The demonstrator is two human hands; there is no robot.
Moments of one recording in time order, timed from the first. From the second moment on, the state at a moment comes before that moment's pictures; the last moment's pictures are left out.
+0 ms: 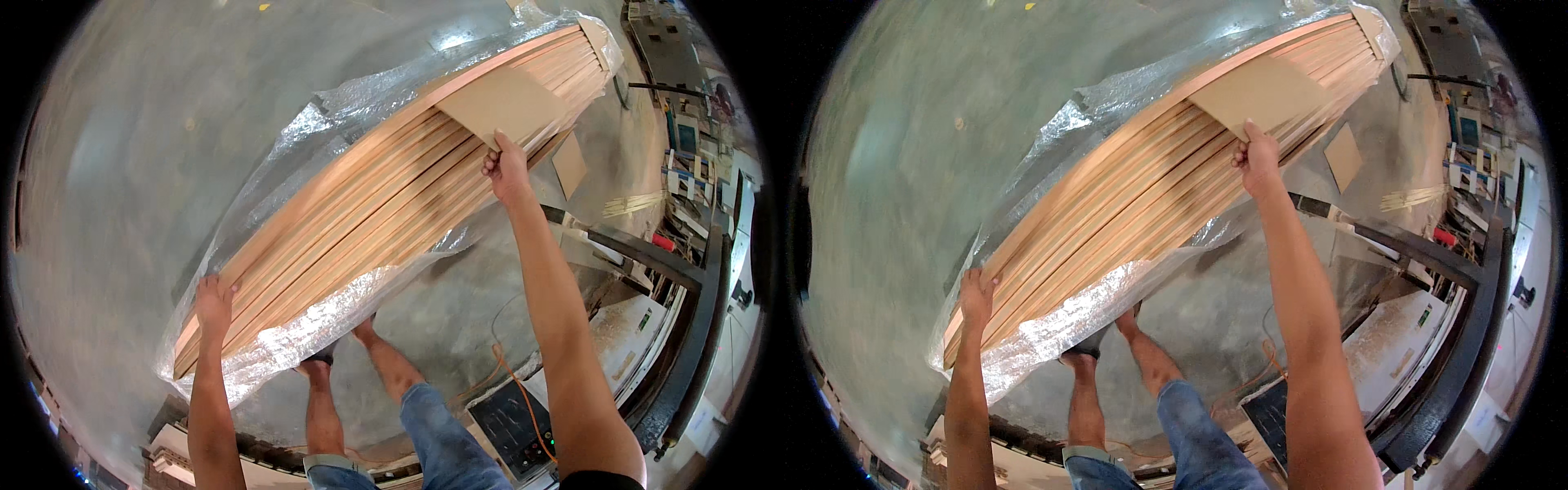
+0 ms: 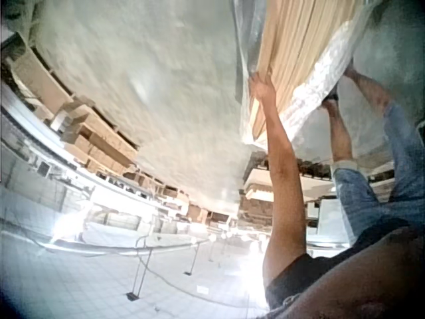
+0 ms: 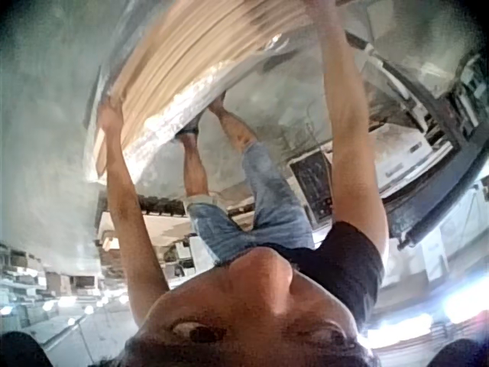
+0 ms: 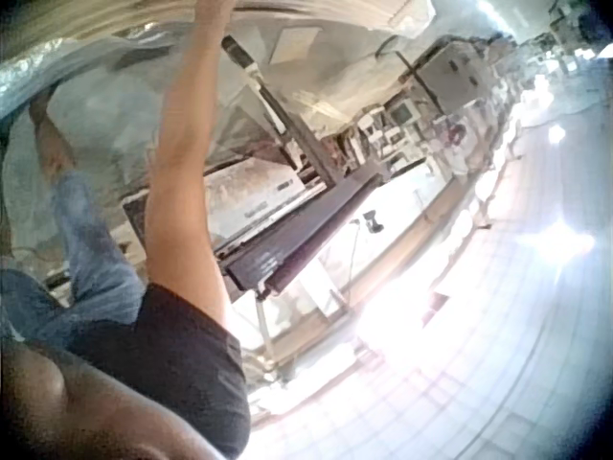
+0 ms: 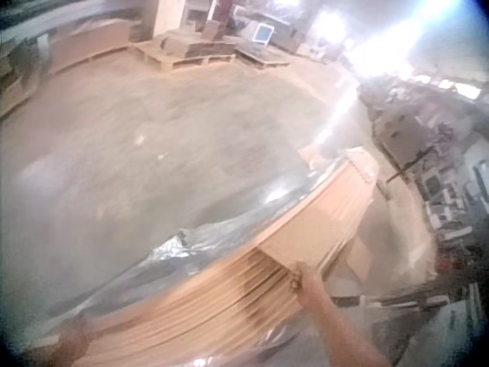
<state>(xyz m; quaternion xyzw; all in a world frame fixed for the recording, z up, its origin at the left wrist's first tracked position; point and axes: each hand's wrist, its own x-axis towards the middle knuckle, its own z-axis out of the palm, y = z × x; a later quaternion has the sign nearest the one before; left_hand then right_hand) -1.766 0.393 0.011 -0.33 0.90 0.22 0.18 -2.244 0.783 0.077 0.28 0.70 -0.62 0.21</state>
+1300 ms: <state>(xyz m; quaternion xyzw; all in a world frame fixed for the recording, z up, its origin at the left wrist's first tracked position) -1.602 0.381 0.020 -0.46 0.86 0.11 0.18 -1.951 0.499 0.001 -0.64 0.71 0.09 0.28</state>
